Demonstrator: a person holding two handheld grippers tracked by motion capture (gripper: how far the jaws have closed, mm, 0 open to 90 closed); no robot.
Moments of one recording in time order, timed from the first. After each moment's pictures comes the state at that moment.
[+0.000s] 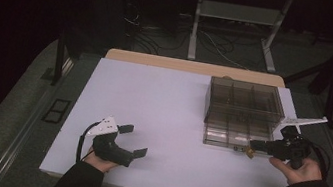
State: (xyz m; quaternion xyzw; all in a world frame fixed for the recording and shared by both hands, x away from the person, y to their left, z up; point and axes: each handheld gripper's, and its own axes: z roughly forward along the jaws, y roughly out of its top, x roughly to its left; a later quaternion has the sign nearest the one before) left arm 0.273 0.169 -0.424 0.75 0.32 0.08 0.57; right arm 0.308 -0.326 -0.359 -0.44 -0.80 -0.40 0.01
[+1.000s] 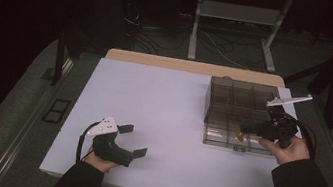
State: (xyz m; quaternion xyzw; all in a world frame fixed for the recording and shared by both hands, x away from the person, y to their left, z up) left arm 0.273 0.169 -0.424 0.76 0.32 0.08 0.57; right arm 0.345 -0.293 -0.337 -0.42 -0.82 -0.39 0.00
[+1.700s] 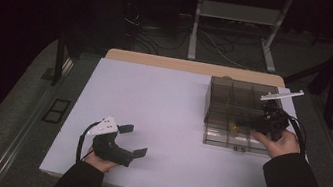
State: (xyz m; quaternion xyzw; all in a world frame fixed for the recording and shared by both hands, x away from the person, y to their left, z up) left arm 0.273 0.169 -0.424 0.76 0.31 0.08 0.57; right arm 0.367 -0.286 -0.348 -0.43 -0.81 -0.41 0.00
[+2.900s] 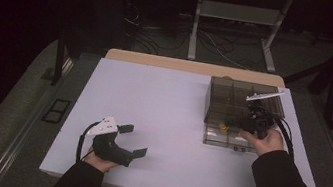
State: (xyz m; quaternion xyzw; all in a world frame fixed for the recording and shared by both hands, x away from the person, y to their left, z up) left arm 0.273 0.169 -0.424 0.75 0.32 0.08 0.57; right arm 0.385 -0.263 -0.375 -0.43 -0.81 -0.39 0.01
